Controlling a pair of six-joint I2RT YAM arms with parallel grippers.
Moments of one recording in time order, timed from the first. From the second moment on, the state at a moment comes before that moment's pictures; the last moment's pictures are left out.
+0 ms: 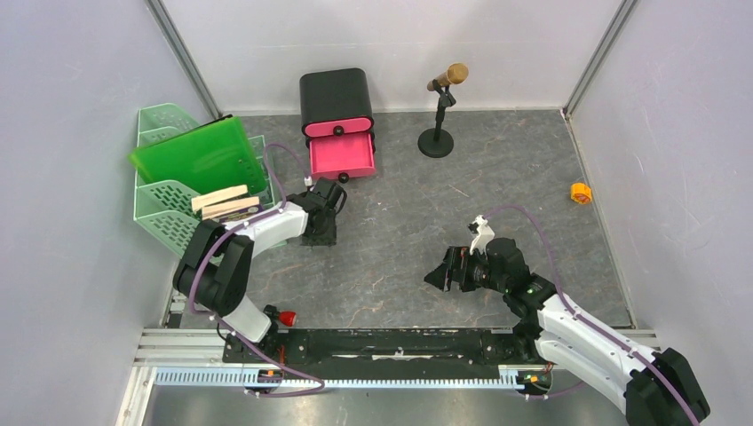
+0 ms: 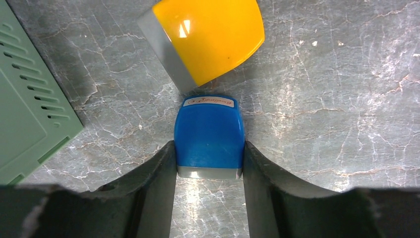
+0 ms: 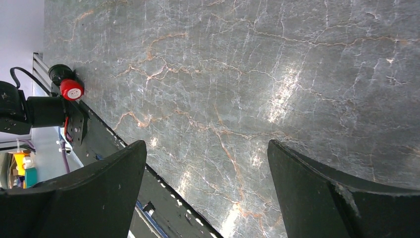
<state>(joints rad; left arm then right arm) -0.48 1.60 0.90 -0.54 -0.26 -0.46 0.58 0.75 0.21 -0.04 -0.31 0.65</state>
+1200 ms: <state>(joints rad) -0.48 0.83 0.80 -0.46 -0.18 -0.39 0.58 0.75 0.19 0.00 -0.32 0.66</state>
